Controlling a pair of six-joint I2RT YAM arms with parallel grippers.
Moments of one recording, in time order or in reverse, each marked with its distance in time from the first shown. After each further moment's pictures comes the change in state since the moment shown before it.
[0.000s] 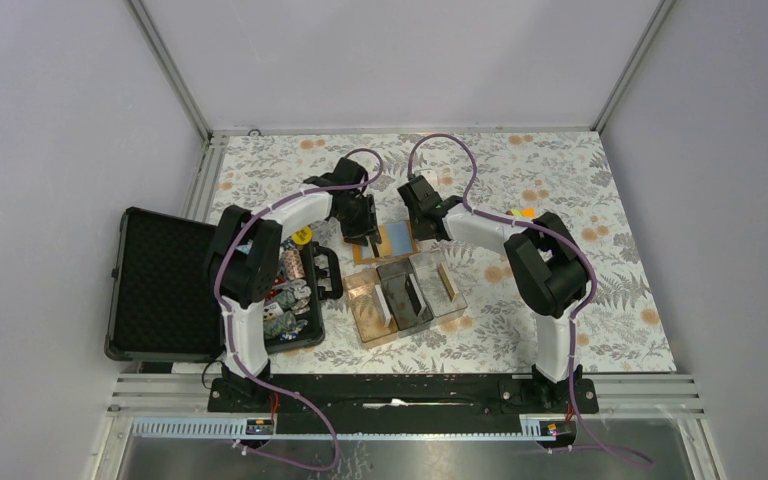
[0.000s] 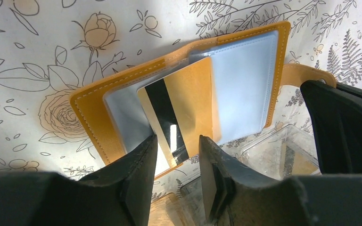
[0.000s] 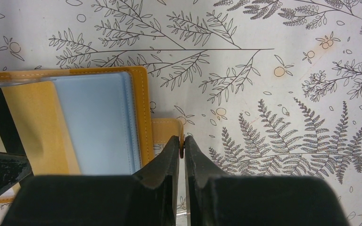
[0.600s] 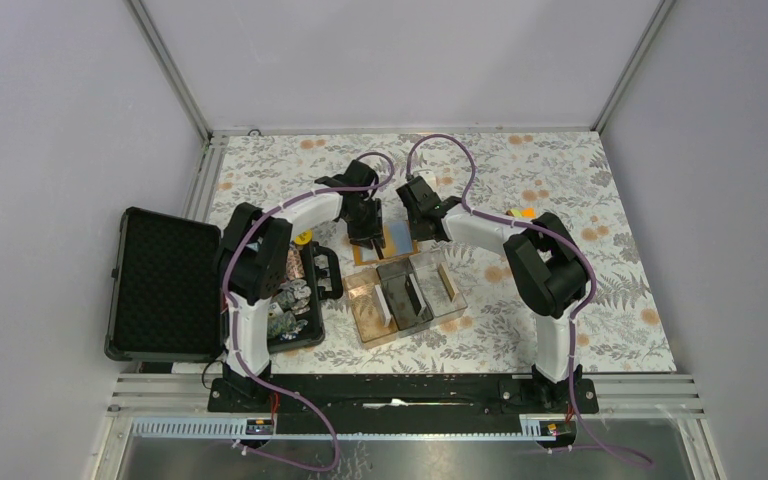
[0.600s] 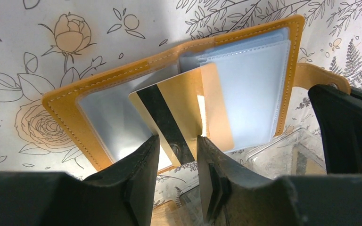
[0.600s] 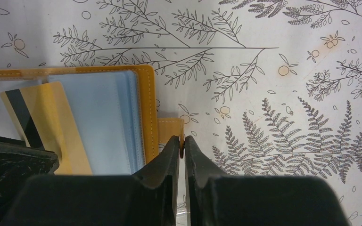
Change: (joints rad) left arm -0.045 0.053 0.052 -0.036 -0.045 0.027; right arm 0.007 0.000 0.000 0.000 0.000 0.000
